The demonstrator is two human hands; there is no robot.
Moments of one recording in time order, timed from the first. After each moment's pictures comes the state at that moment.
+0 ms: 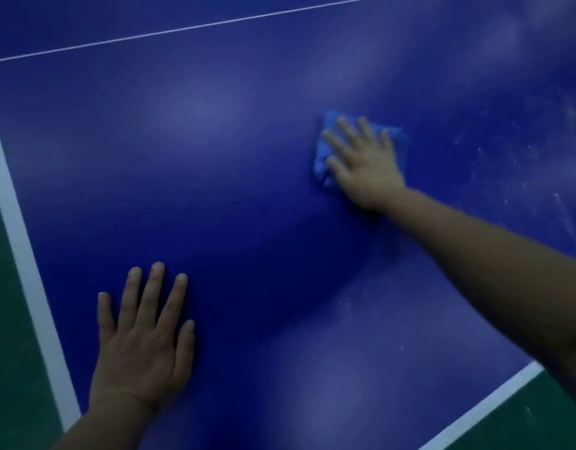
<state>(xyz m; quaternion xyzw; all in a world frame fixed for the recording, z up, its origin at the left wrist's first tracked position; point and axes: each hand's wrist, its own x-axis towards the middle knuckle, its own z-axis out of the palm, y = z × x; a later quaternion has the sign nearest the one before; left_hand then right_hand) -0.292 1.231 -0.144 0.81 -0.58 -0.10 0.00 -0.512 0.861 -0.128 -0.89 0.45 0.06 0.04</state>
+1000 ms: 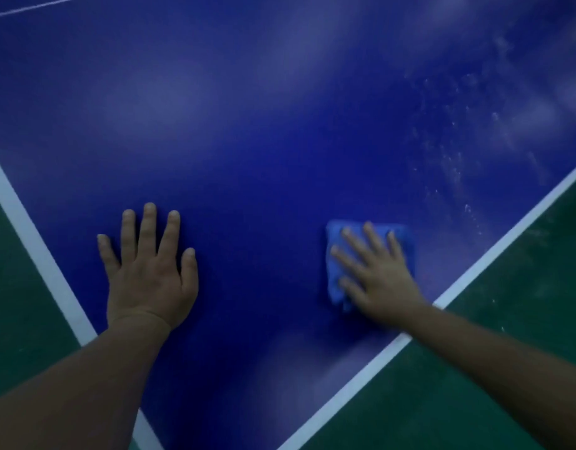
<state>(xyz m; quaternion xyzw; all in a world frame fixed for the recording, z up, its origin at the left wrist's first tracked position) -0.297 1.233 -0.138 0.82 -0.56 -0.14 0.01 -0.658 1.145 -0.132 -0.91 0.40 0.05 0.03</state>
